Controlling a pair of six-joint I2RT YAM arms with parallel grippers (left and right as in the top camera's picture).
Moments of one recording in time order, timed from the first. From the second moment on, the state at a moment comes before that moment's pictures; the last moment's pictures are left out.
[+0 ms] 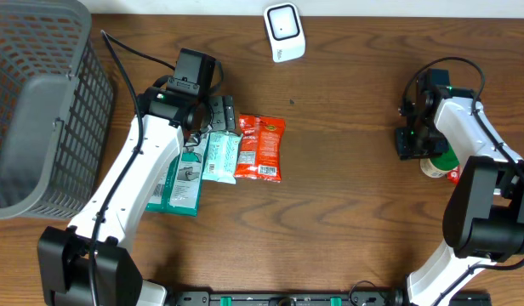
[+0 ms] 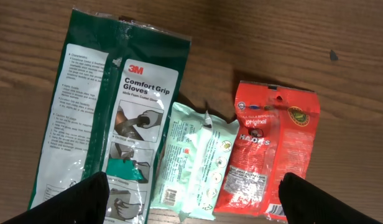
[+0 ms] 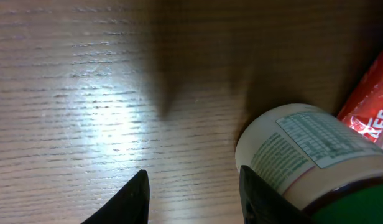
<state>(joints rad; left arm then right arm) -0.29 1.62 1.36 -0.87 -0.04 -0.38 -0.10 1.92 1.33 -0.98 0.14 -0.11</state>
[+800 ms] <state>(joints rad) -0.29 1.62 1.36 -0.87 -0.04 -0.38 -0.10 1.92 1.33 -0.80 -0.53 -0.08</state>
